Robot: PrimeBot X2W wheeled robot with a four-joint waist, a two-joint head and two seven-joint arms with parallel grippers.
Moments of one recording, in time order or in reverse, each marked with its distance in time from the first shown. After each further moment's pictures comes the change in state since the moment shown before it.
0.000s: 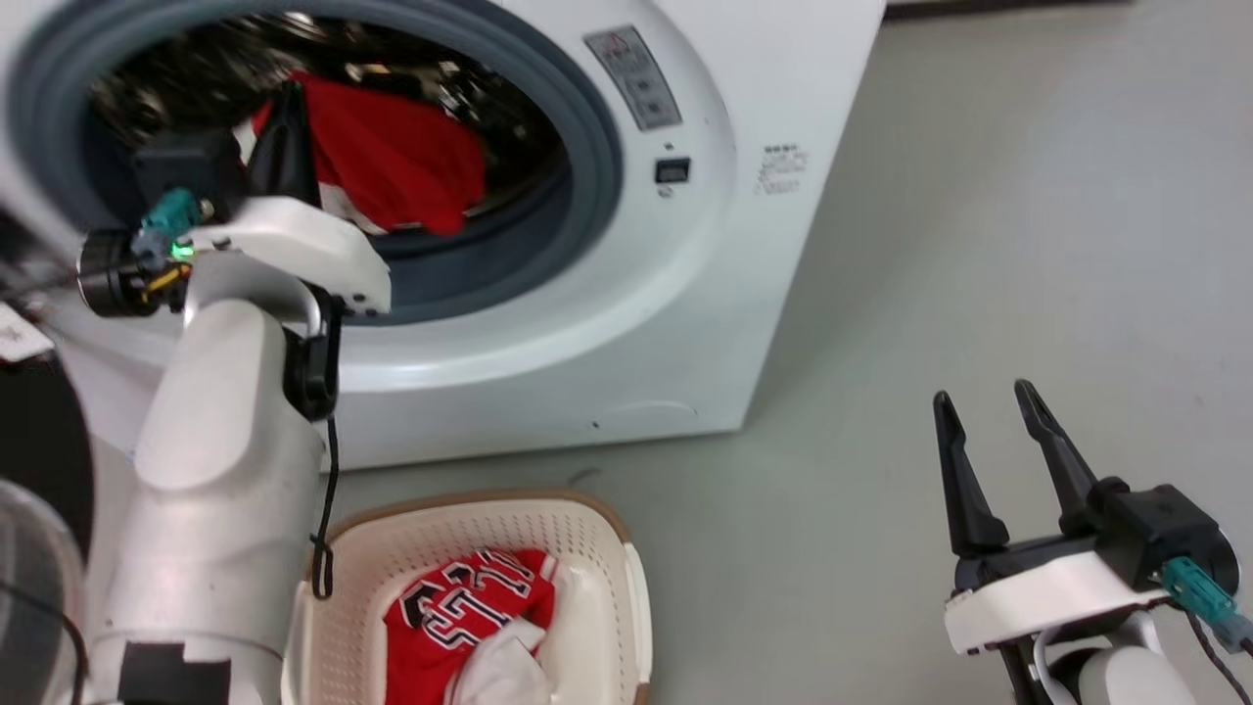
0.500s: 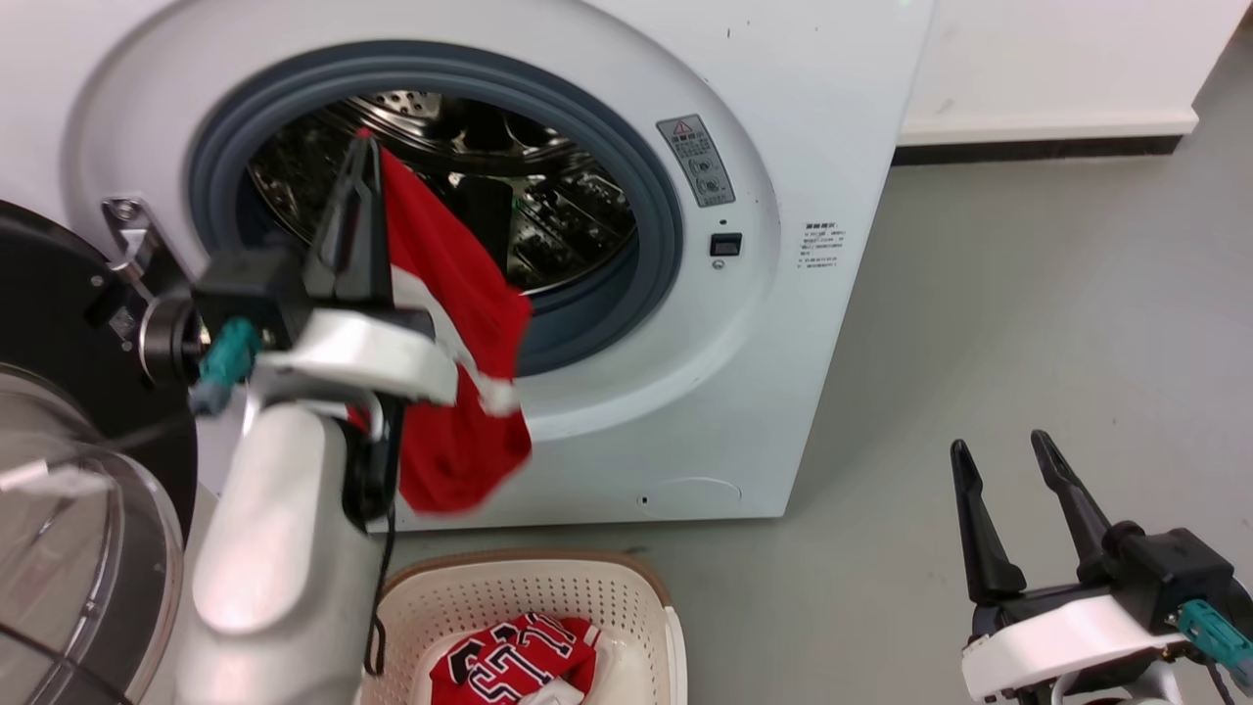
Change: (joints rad) left arm 0.271 -0.077 0.010 -0.408 0.058 -0.043 0.000; right arm 0.101 0.000 -0.028 -0.071 -0.002 0.000 0.053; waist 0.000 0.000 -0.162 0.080
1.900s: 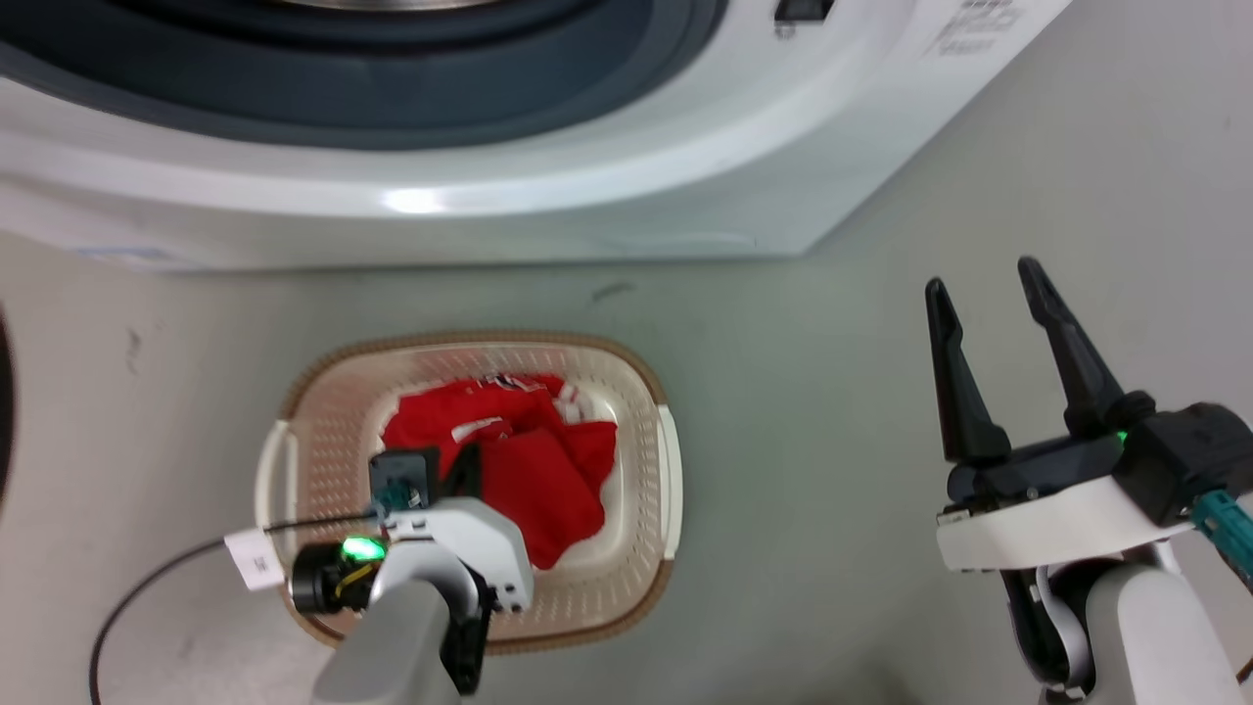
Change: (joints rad) left arm 0.097 -0.069 -0.200 0.544 -0.188 0.133 0.000; right arm -0.210 0.000 0.067 -0.067 -0.016 0.000 -0.019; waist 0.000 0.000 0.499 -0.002
